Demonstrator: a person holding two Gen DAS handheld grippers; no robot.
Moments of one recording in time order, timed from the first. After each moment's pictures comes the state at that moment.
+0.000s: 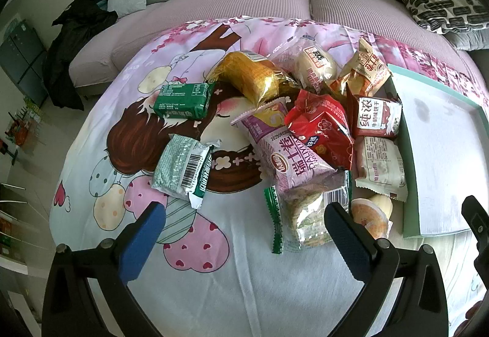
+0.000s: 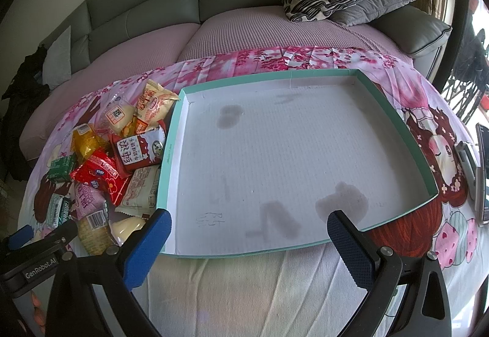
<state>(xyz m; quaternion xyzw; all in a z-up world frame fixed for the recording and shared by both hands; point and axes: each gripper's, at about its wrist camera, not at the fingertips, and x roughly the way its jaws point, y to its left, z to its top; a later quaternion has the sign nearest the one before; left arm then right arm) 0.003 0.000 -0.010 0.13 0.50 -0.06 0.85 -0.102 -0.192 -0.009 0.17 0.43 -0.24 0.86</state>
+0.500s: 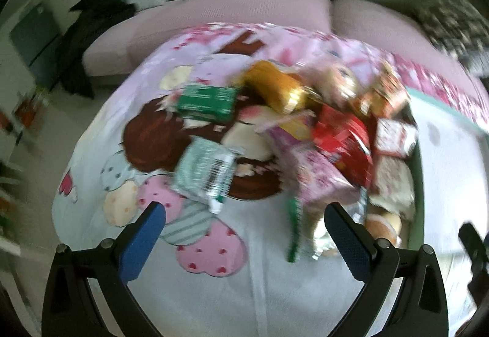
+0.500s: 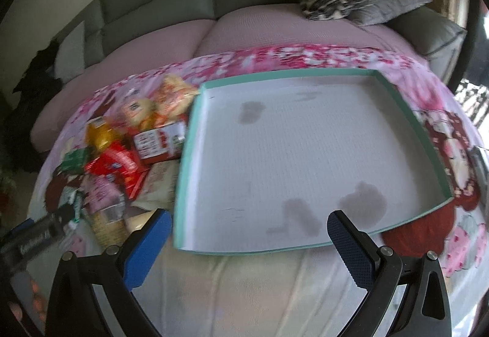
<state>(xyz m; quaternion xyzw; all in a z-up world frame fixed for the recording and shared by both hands) 0.007 0.025 -0.003 0.08 0.49 -0.02 0.87 -0.095 -0.176 -0.011 0.17 0.43 -0.19 0.86</state>
